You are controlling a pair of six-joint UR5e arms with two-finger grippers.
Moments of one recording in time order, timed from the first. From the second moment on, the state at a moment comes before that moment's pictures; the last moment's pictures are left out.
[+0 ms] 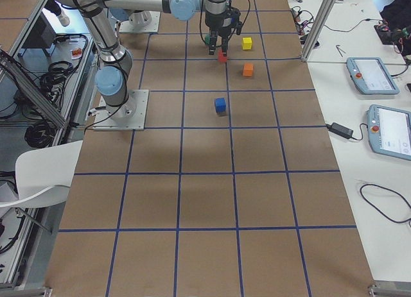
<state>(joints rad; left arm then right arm) -1.96 -2.06 -1.73 -0.77 1.54 -0.25 1.51 -1.64 1.69 -1.58 -1.58 0.01</state>
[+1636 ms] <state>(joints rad) -1.57 -1.51 -1.60 -1.50 1.54 0.19 1.62 -1.50 1.74 -1.82 -1.45 0.02</state>
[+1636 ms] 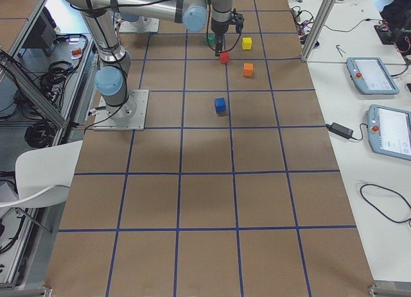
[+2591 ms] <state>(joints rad) -1.53 -1.53 -1.60 -1.50 1.60 0.16 1.84 -1.19 1.72 -2.18 -1.52 0.05</state>
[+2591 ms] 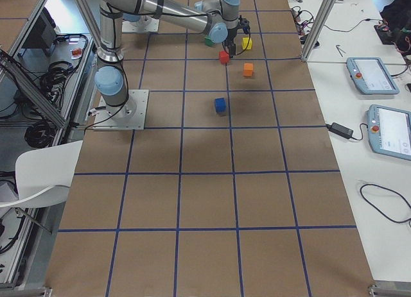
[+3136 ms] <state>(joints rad) -1.53 -1.53 -1.58 -1.51 1.58 0.16 1.89 -1.11 1.69 -2.21 -1.51 0.07</state>
